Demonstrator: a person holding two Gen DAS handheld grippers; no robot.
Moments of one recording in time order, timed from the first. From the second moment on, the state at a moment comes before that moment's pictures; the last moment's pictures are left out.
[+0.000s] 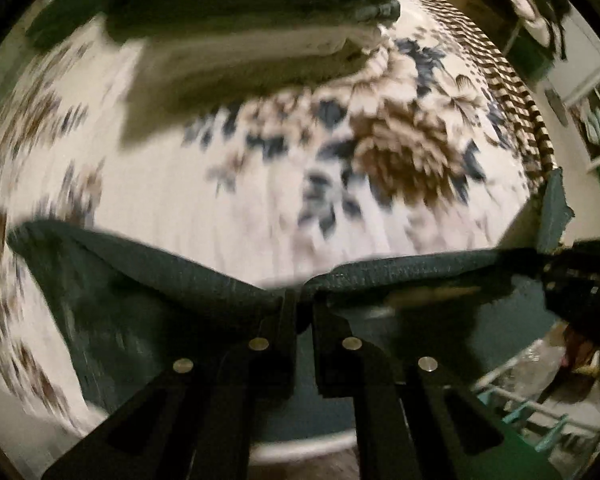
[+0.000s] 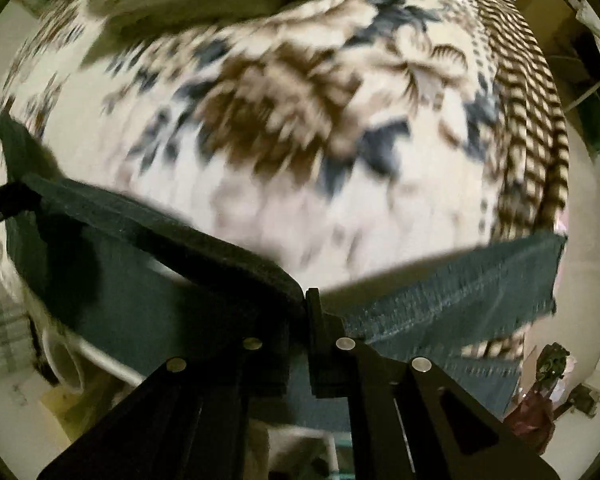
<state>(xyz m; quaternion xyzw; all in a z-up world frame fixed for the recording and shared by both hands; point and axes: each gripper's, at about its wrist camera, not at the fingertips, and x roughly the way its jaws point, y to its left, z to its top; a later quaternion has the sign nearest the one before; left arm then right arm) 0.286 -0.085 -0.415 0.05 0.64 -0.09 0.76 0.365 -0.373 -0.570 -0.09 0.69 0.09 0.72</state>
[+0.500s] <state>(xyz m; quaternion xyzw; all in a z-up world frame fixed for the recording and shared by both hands) 0.167 -0.067 -0.515 -0.01 0.72 0.00 0.70 0.241 -0.281 -0.667 -0.17 0.74 0.12 0.65</state>
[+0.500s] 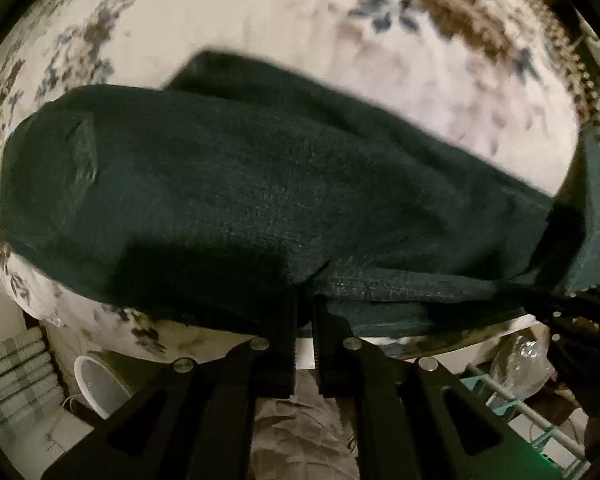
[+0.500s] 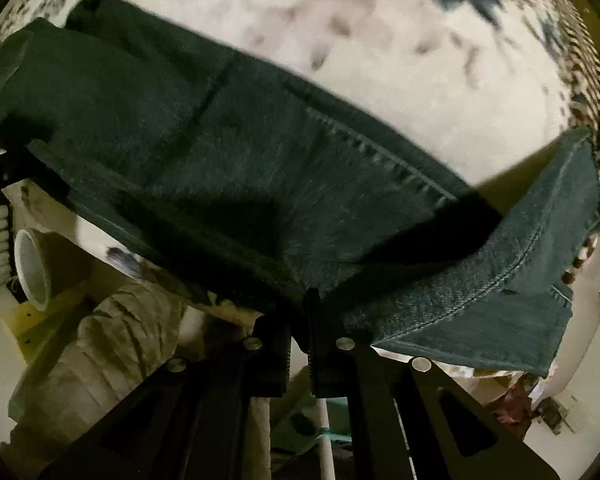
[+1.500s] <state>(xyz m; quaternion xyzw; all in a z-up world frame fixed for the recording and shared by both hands) 0.296 -0.209 -0.497 0.06 0.66 -0.01 0.75 0.372 -0.538 -0.684 0.20 0.67 -0.22 0.68</state>
